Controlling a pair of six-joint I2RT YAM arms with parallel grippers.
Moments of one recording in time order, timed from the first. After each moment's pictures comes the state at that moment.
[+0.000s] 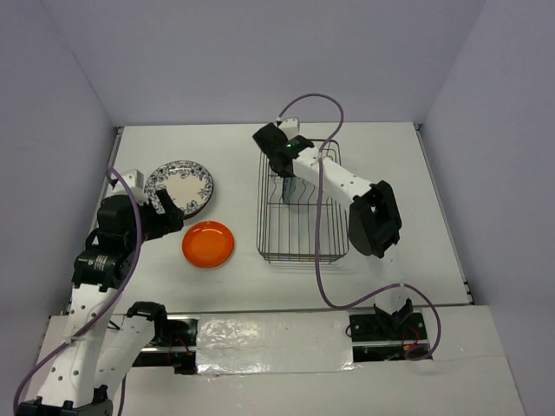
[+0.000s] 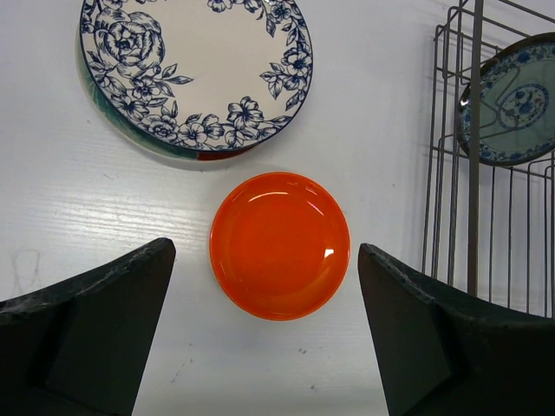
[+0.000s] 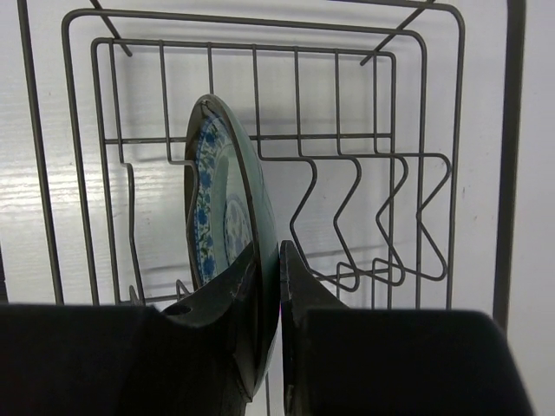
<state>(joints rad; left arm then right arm) -0.10 0.66 0.85 -0.70 -0.04 -0.37 0.66 2.11 1.92 -0.85 0.66 0.49</state>
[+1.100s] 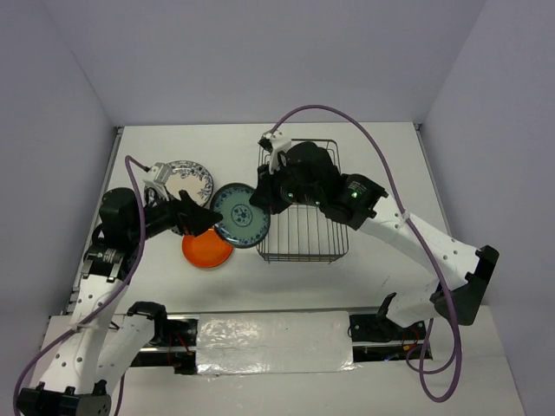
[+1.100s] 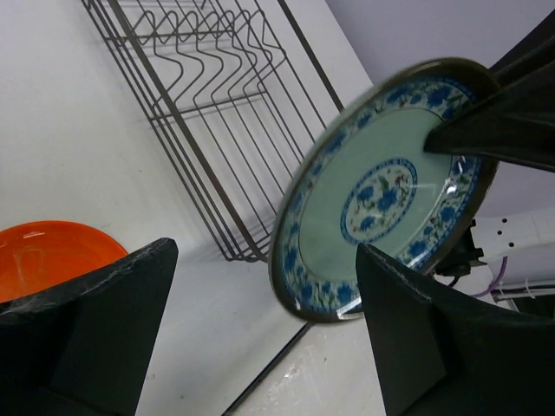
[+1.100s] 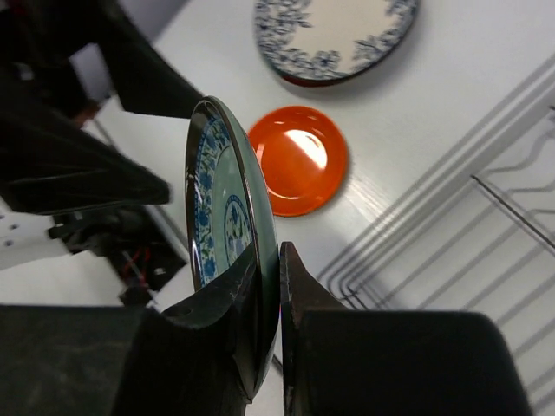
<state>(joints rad) -0.11 0.70 0.79 -0.37 0.67 -0.45 0.93 1.38 1.53 -0.62 -0.02 0.33</state>
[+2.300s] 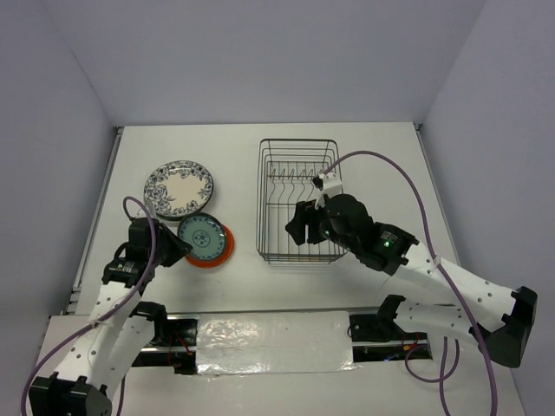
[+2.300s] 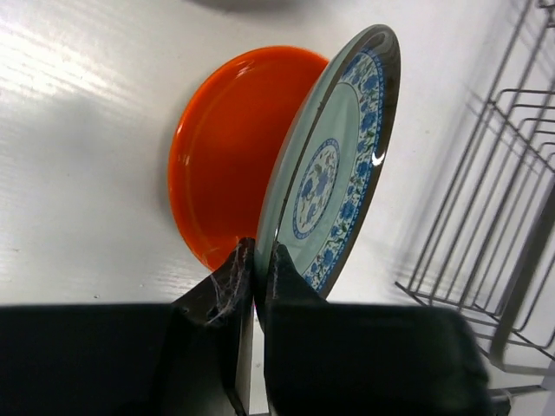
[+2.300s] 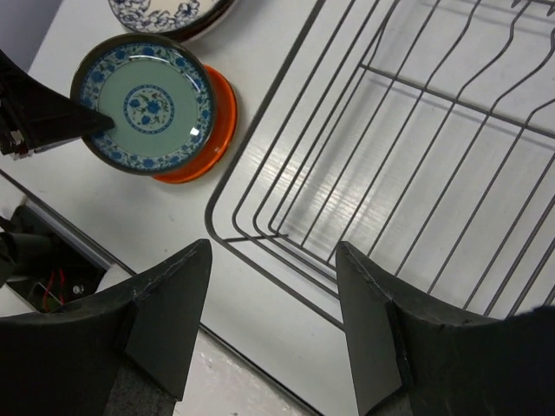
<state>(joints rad) -0.11 0.66 0.47 -0.56 0.06 -0.76 0.91 0.97 0.91 -0.41 0.19 0.49</state>
